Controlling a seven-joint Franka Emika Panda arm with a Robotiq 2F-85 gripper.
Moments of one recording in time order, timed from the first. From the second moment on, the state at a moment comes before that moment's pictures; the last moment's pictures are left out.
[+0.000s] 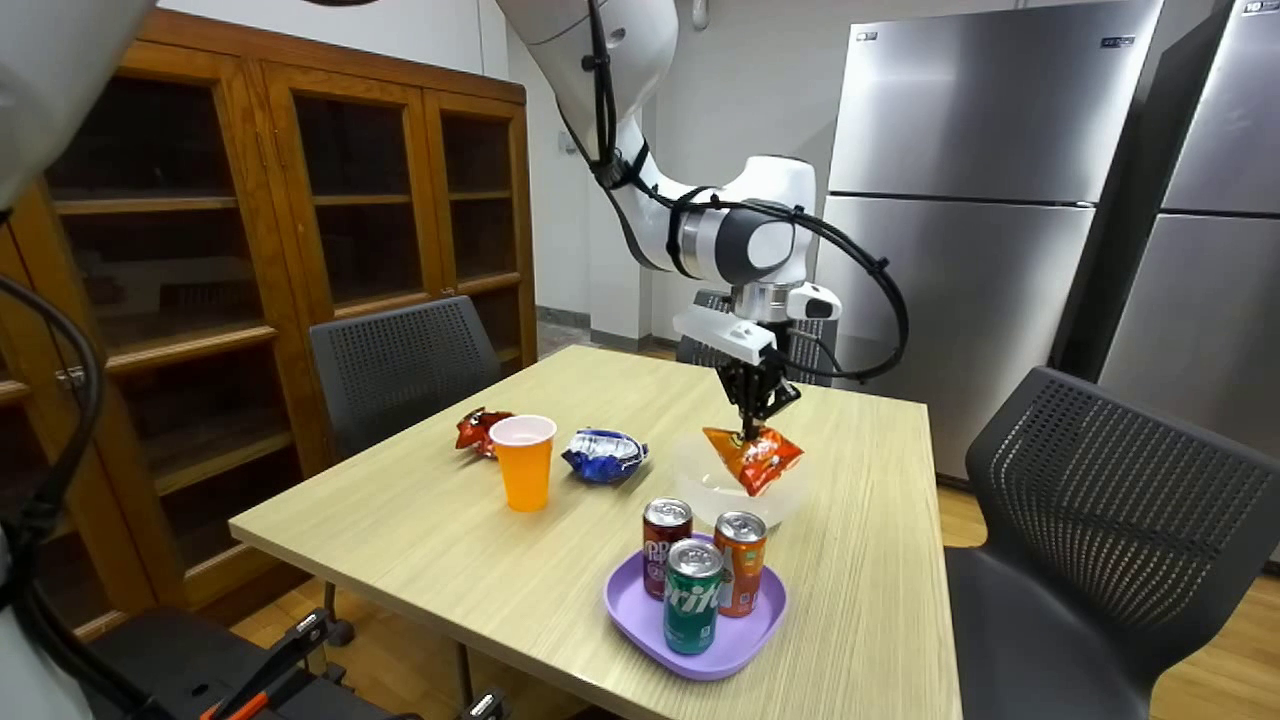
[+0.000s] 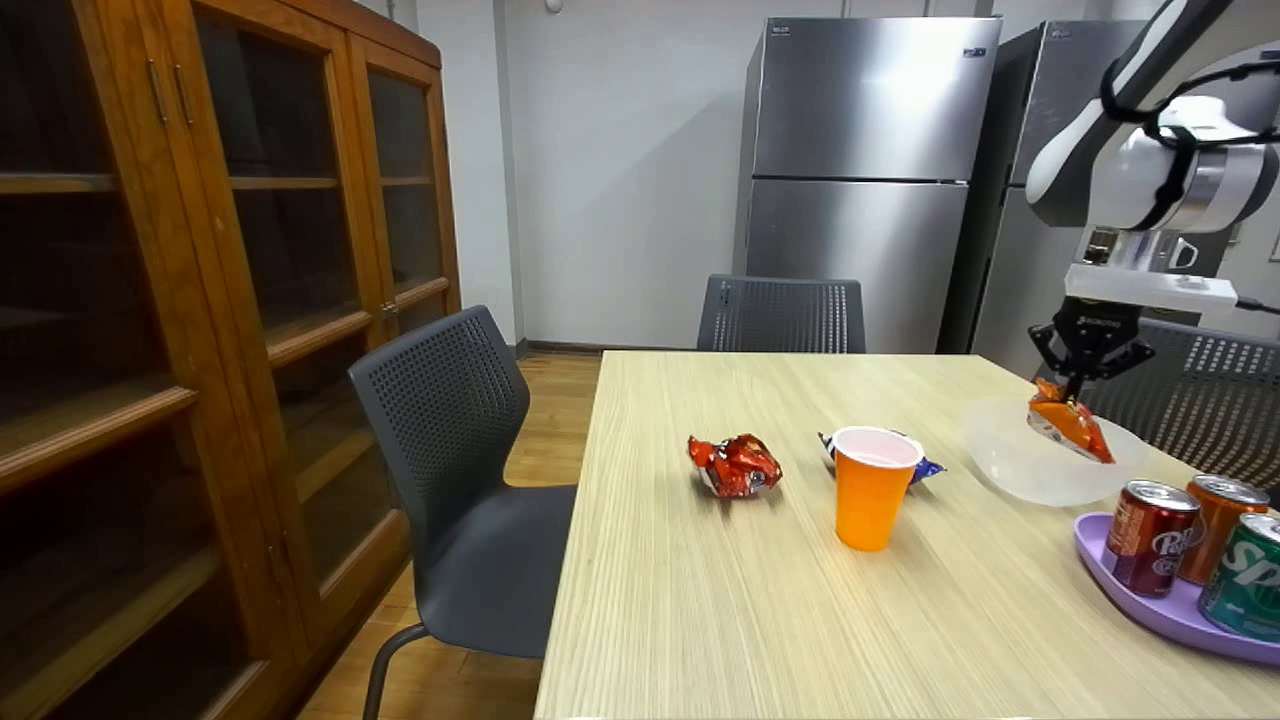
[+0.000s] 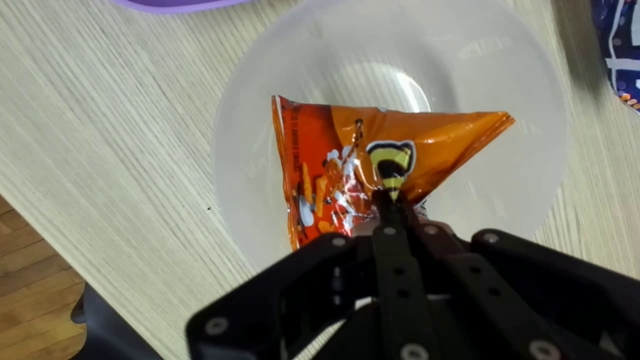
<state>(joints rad) -0.20 0.63 -0.17 -1.73 0.16 2.40 0.01</state>
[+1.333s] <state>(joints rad) -0.23 0.75 -0.17 -1.61 0.16 2.32 0.01</state>
